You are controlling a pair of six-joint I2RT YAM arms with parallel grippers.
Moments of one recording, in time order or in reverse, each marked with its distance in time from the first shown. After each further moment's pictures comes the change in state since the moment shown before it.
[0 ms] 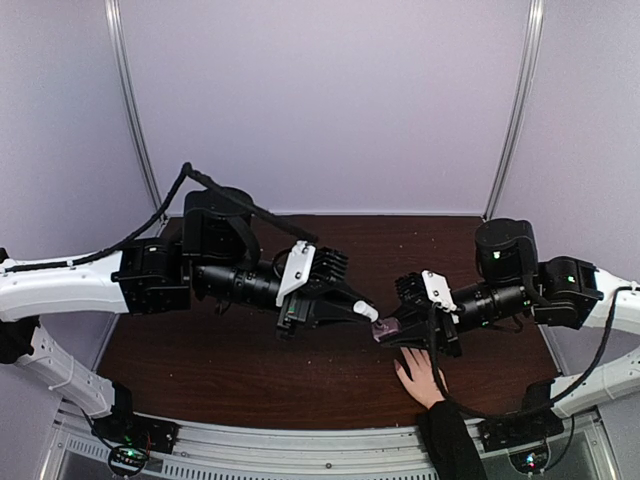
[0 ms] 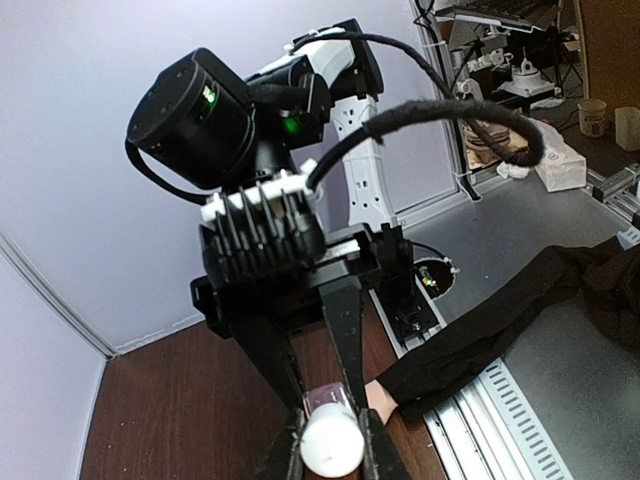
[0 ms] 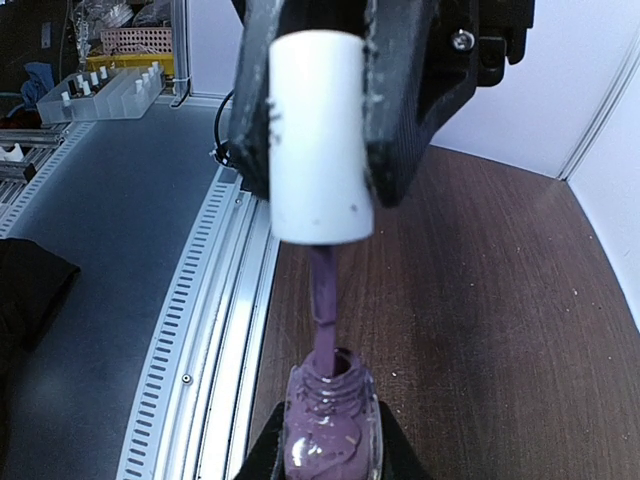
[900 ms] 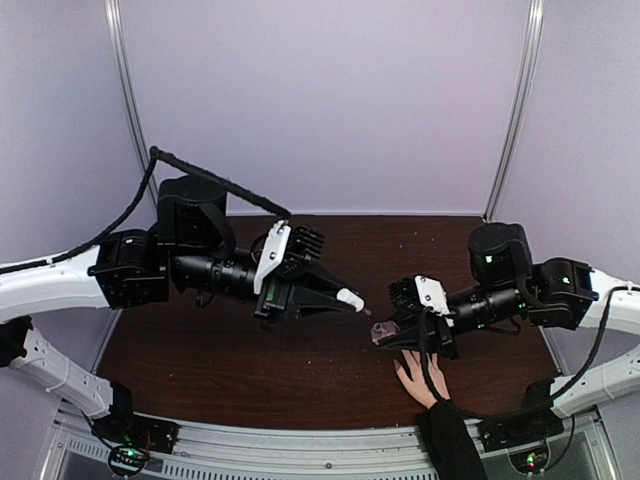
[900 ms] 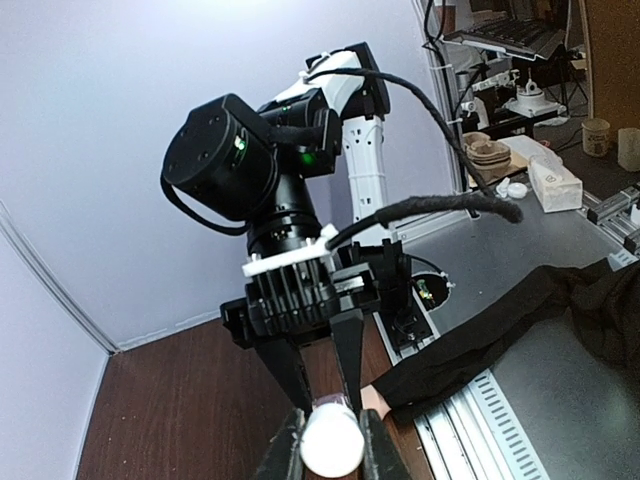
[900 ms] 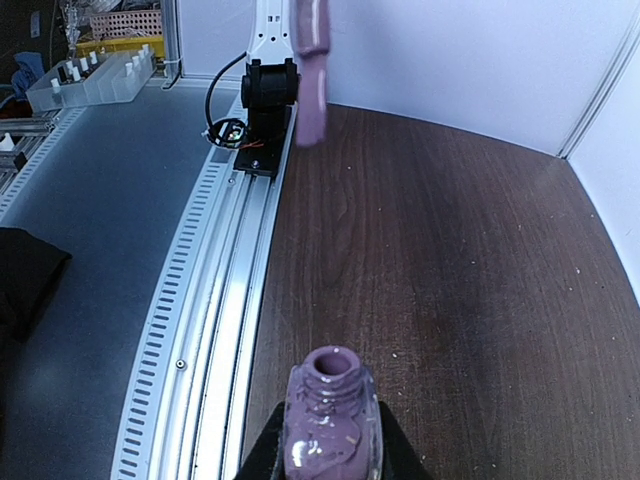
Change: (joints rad) left arm 0.014 -0.072 0.009 -0.059 -0.002 -0.058; right arm -0.001 0.015 -0.010 -0.022 0.031 -0.003
